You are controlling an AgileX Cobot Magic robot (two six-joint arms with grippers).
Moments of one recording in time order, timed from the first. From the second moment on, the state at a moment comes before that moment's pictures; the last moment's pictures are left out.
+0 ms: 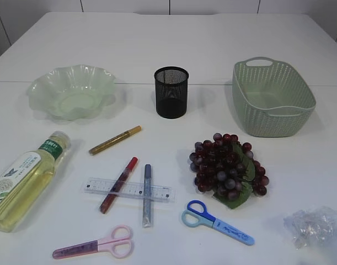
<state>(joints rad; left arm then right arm) -0.26 0.01 -0.53 0.00 1.11 0.01 0.24 0.43 -0.60 0.15 1.13 0.08</state>
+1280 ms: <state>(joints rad) -0.26 0.62 -0.95 -0.02 1.07 0.01 0.24 1.08 -0.99 0.25 1.19 0.19</state>
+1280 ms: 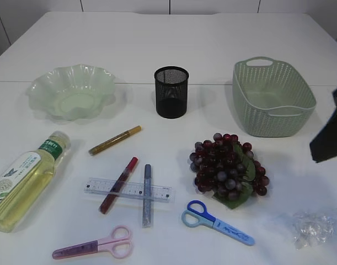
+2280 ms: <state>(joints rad) -0.26 0.98 -1.11 -0.02 1.22 0.01 0.35 1.84 -1.55 0.34 1.16 0.21</state>
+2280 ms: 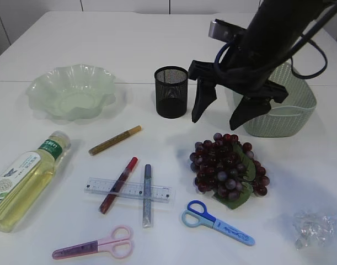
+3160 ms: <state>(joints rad) -0.26 0.98 -1.11 -0.02 1.24 0.01 0.40 2.23 -1.78 0.16 1.21 0.26</state>
